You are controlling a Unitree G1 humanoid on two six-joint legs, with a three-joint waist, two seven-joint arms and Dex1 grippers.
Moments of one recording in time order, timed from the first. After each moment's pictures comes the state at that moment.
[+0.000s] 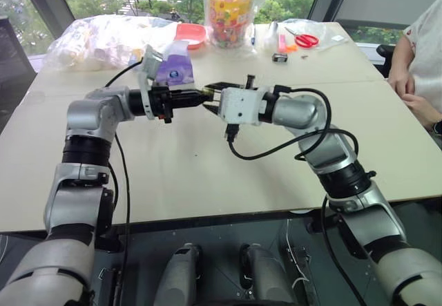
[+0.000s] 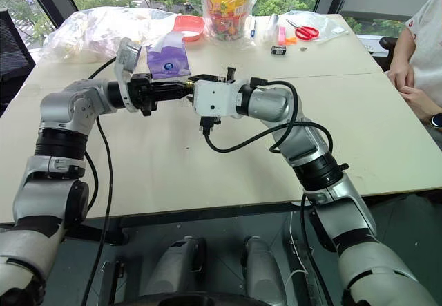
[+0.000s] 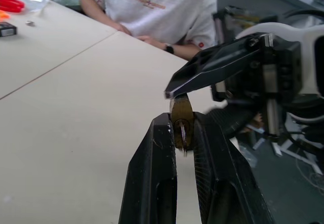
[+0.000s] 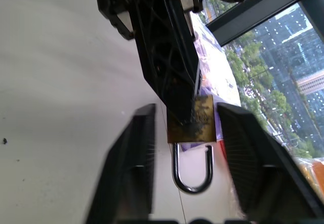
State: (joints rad) left arm -0.98 0.51 0.02 0.52 -0.48 0.66 -1.31; right arm -0.85 -0.42 0.33 0.00 -0.23 0.03 0.80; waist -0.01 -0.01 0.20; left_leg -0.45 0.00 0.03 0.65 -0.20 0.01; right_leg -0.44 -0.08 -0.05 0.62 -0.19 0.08
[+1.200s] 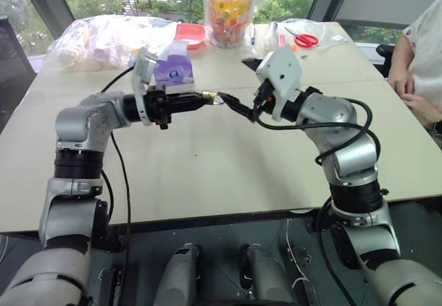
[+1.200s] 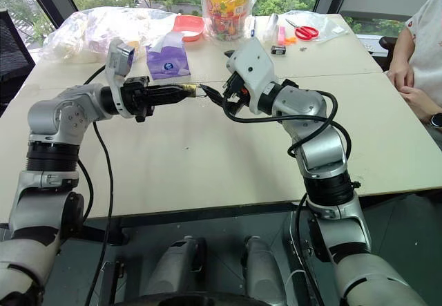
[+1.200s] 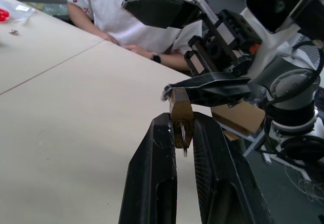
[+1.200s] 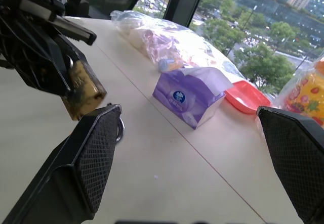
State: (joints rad) left arm -0.88 0.55 0.06 0.30 -0.61 0.78 -1.27; right arm -0.74 -0.37 0.10 -0.22 0.10 0.56 0.65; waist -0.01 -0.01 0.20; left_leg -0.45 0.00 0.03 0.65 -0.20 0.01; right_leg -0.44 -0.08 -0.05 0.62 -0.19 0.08
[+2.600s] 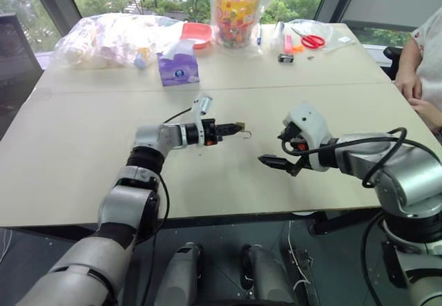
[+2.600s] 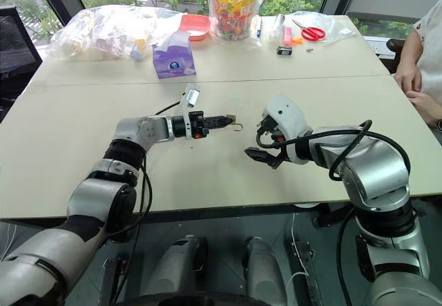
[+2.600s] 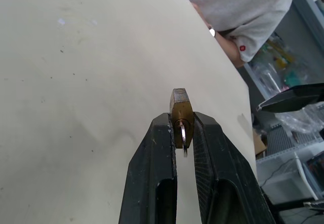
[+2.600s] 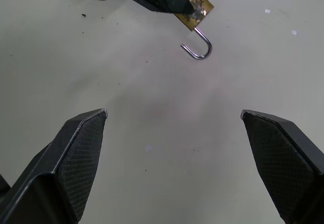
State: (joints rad) left arm -1.04 0.15 0.02 0.95 -0.44 0.70 -0.96; right arm -0.59 -0.65 0.04 -0.57 0.40 1.46 0.63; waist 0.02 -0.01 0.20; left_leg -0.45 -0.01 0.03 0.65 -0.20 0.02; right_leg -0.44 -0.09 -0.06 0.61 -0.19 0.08
